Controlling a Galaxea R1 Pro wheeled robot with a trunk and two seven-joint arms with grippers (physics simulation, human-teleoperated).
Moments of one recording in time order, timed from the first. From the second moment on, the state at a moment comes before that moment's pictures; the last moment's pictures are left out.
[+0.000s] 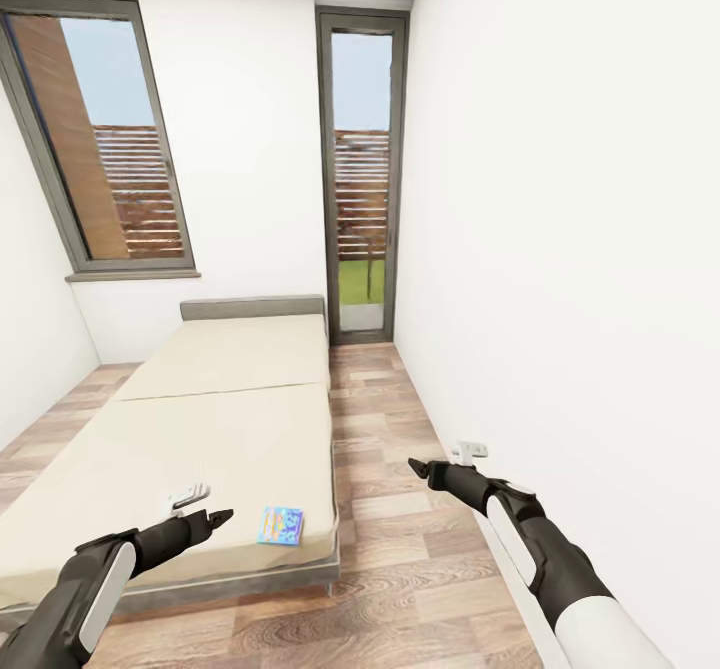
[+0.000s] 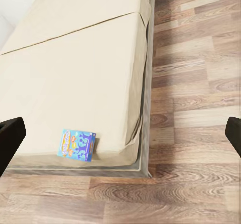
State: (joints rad) left arm -0.35 0.18 0.18 -1.05 0.31 0.67 -0.31; right arm -0.56 -0.04 0.11 -0.87 -0.34 0.37 0.28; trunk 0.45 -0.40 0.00
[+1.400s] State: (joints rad) left arm -0.35 0.18 0.19 -1.05 0.31 0.67 -0.31; right arm -0.56 -0.04 0.12 -0.87 -0.34 0.37 0.28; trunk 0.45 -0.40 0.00
